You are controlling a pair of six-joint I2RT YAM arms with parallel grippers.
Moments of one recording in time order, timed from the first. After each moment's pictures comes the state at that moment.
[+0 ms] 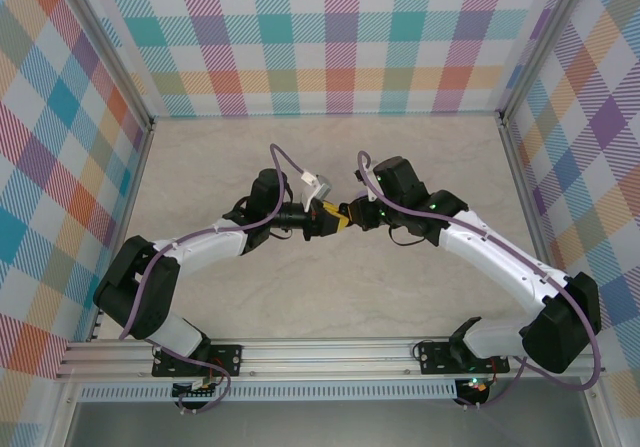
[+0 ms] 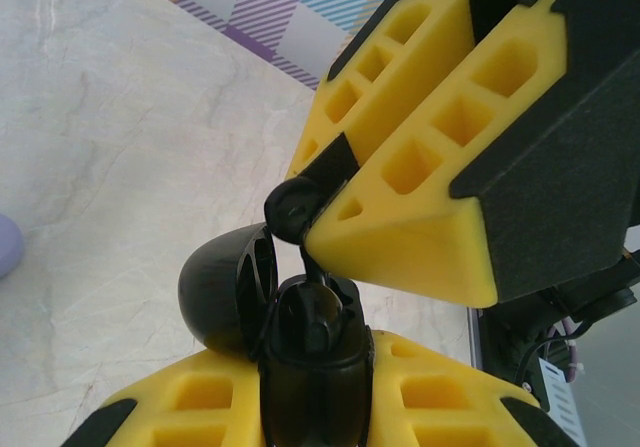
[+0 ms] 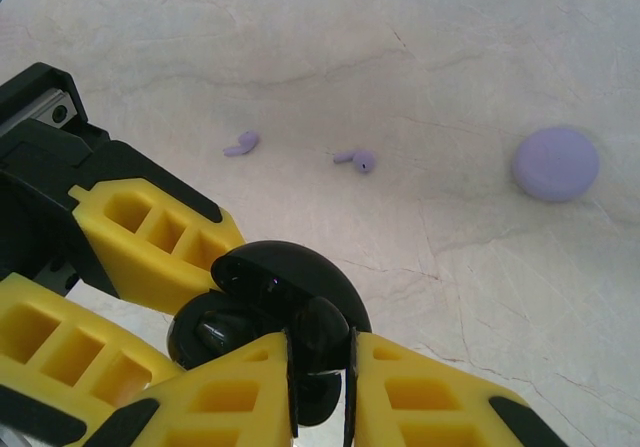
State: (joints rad) left arm -0.60 1.54 0.86 0.28 0.81 -0.17; right arm 0.68 1.30 1.12 -0.62 -0.09 0.28
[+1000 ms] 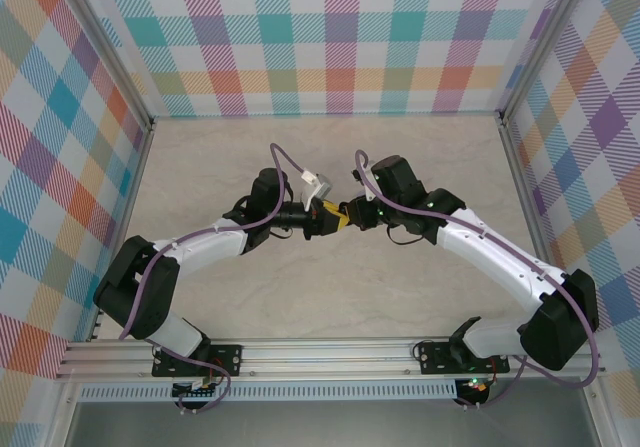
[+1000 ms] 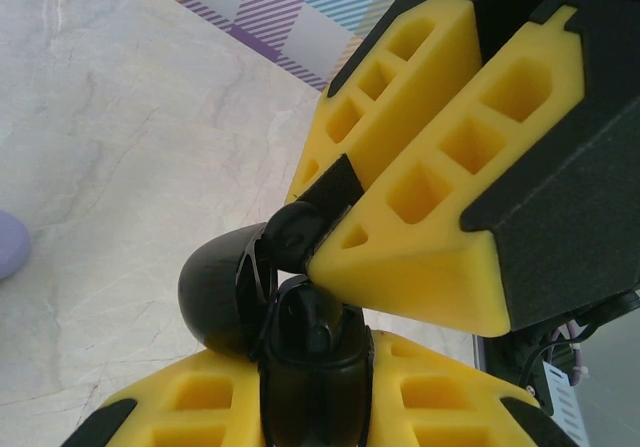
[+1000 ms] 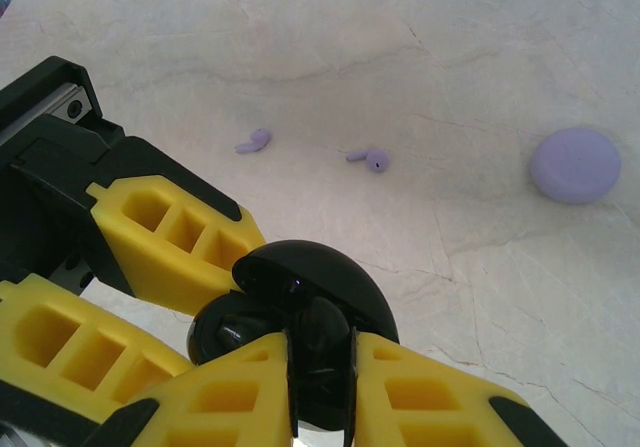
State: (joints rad) left arm -0.60 1.54 0.86 0.28 0.80 -0.18; right arm 0.69 1.32 1.14 -0.62 -0.12 0.28
